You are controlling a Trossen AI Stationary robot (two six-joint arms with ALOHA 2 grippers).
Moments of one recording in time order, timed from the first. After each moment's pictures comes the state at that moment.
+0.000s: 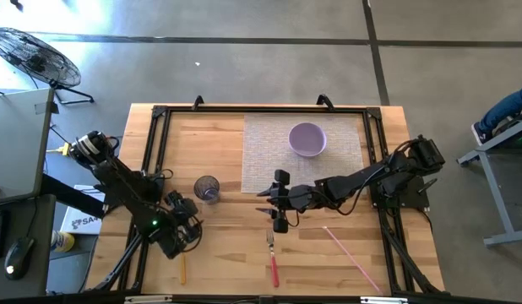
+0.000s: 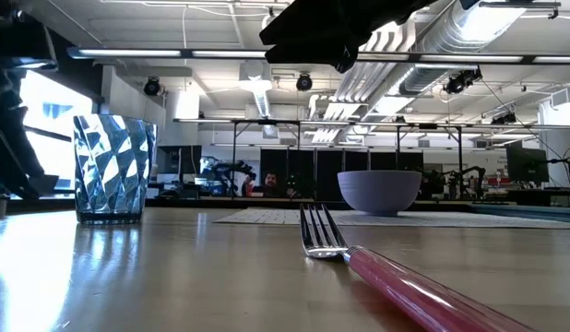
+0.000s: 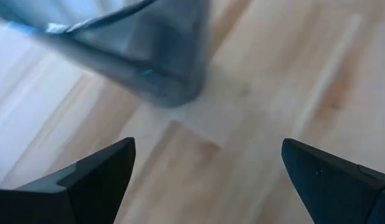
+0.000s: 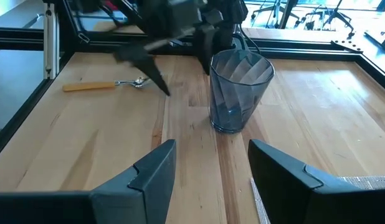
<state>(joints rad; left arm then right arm) -0.88 1.42 0.71 -0.83 -0.66 -1.43 0.28 1.65 1.02 0.23 0.30 0.10</state>
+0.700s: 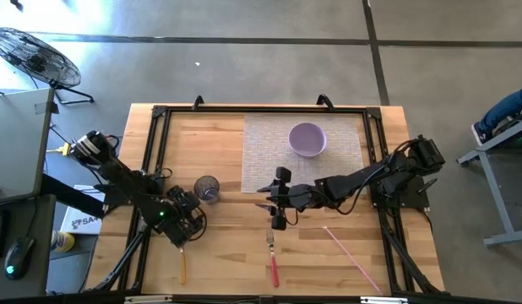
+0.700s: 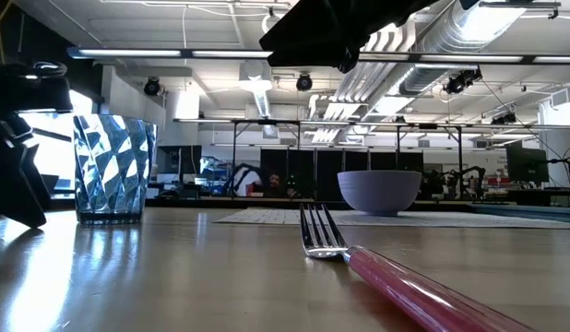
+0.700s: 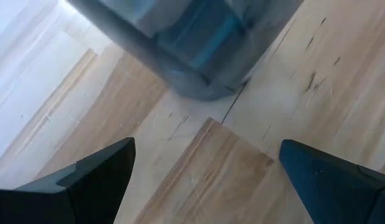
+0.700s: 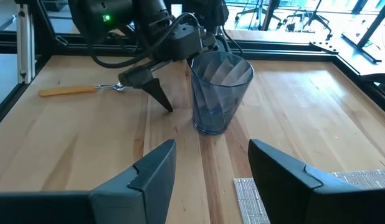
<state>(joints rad) -0.77 1.43 0.55 -0.63 -0.63 -1.36 0.27 1.65 1.02 0.23 0.36 0.10</state>
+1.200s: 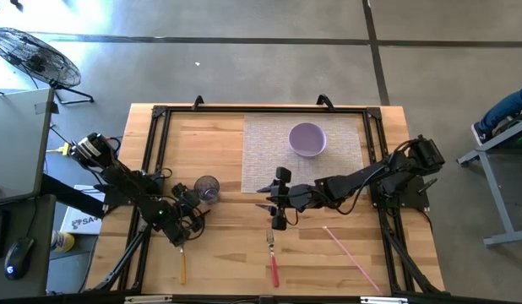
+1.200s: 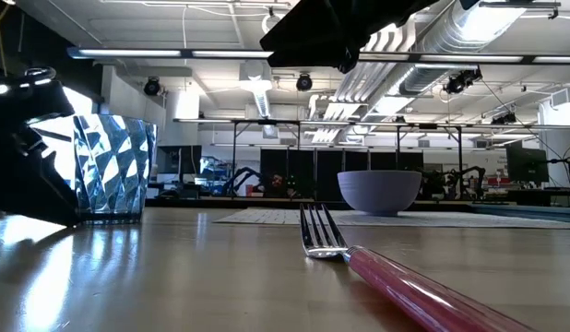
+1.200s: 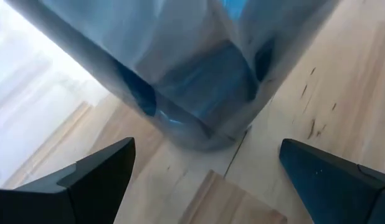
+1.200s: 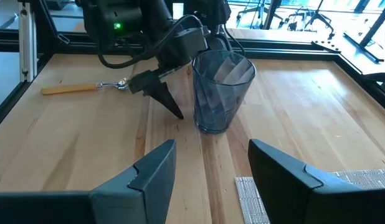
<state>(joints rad) -0.79 1.47 0.41 -0.34 -0.83 -1.27 0.27 1.65 1.02 0.22 0.35 0.10</state>
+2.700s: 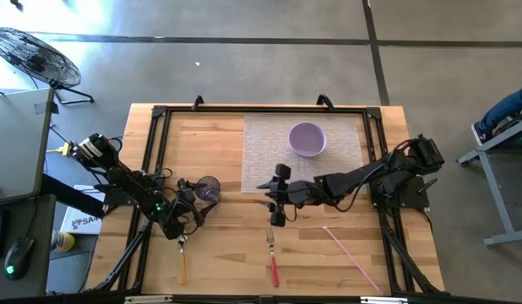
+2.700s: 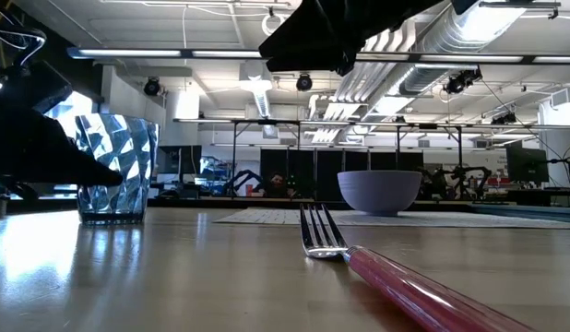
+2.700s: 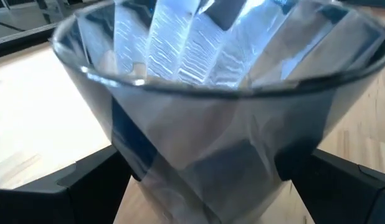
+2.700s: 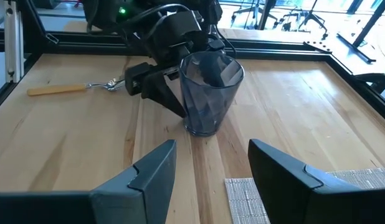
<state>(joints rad) -0.79 1.47 0.19 0.37 -1.17 -0.93 0.25 1.65 1.02 0.23 0.35 0.09</state>
